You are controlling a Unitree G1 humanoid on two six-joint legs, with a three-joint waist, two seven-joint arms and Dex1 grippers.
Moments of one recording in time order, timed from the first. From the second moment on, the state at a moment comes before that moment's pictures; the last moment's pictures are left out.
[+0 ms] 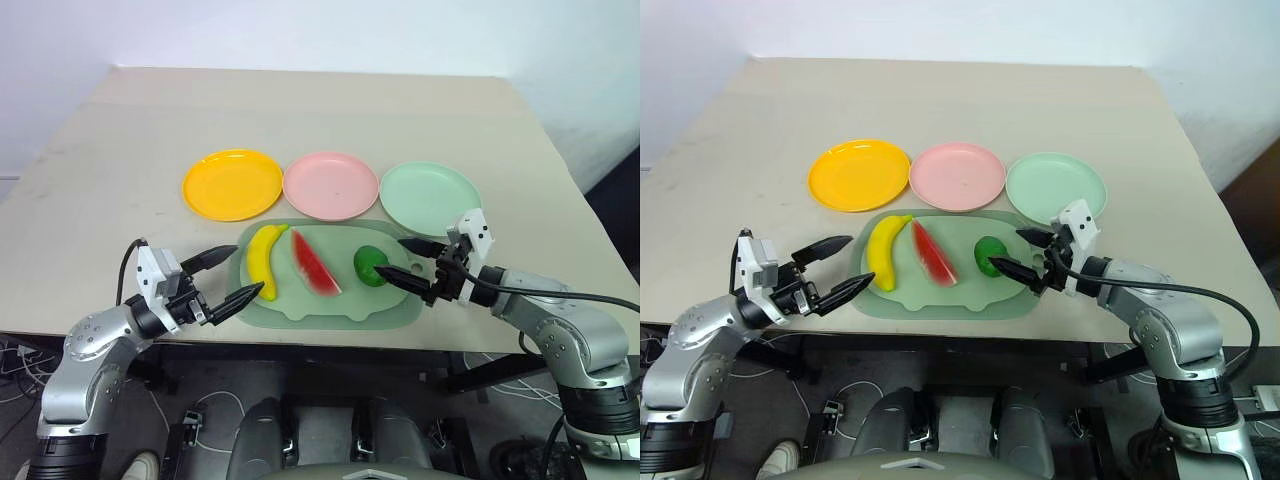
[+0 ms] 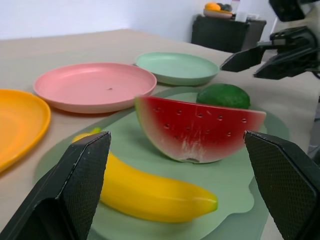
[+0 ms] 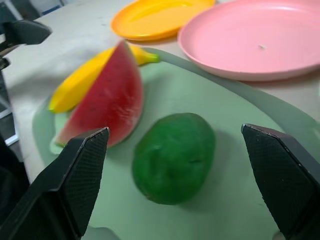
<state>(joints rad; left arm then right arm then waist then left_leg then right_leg) 0.02 0.56 0.21 -0.26 -0.60 0.18 -0.95 -0.26 -0.58 -0.09 -0.34 0.65 0.79 0.69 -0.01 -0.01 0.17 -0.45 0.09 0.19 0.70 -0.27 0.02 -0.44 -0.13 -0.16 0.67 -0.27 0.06</state>
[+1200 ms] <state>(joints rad) 0.02 0.58 0.22 -0.26 -0.59 0.18 -0.91 -0.74 -0.50 -0.05 0.24 0.40 0.63 0.56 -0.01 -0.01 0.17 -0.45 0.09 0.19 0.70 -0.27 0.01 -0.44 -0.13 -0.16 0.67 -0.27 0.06</state>
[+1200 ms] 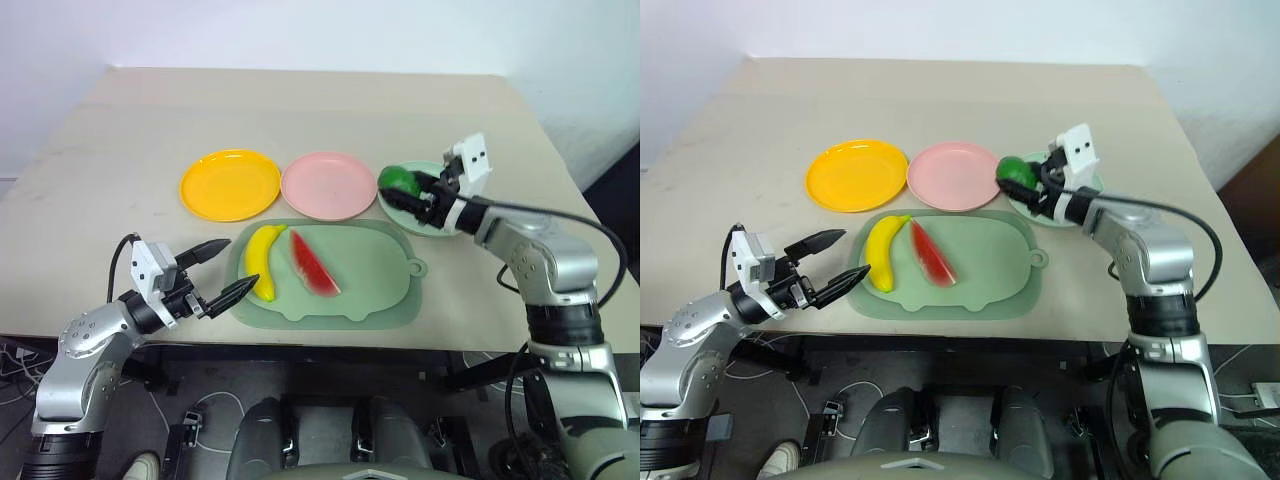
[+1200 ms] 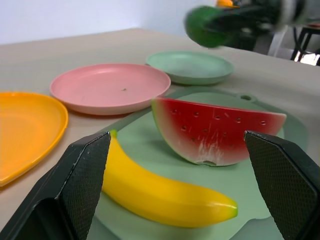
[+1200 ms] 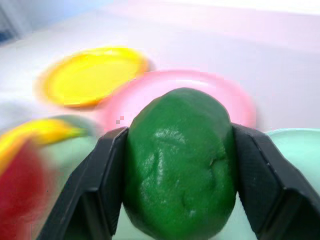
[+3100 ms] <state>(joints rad) -0.03 0.56 0.17 -0.23 -0.55 0.16 -0.91 -0.81 -0.14 0.04 -0.09 0.64 1.60 0.18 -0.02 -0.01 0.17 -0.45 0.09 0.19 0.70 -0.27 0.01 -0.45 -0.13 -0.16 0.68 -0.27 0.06</state>
